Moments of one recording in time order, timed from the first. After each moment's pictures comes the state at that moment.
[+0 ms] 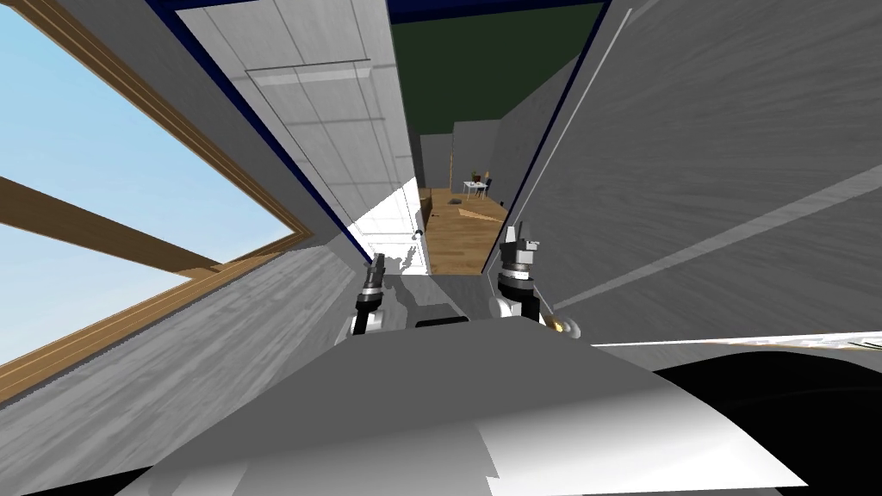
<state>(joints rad) 0.26 0.13 0.09 -1.61 -0.17 -0.76 -0.43</state>
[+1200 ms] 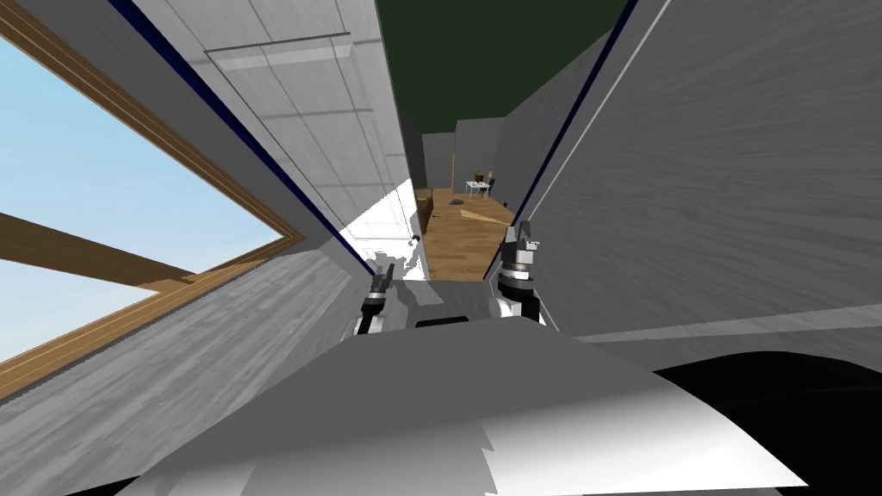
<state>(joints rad) 0.17 0.17 0.11 -1.30 -0.25 -0.83 -0.65</state>
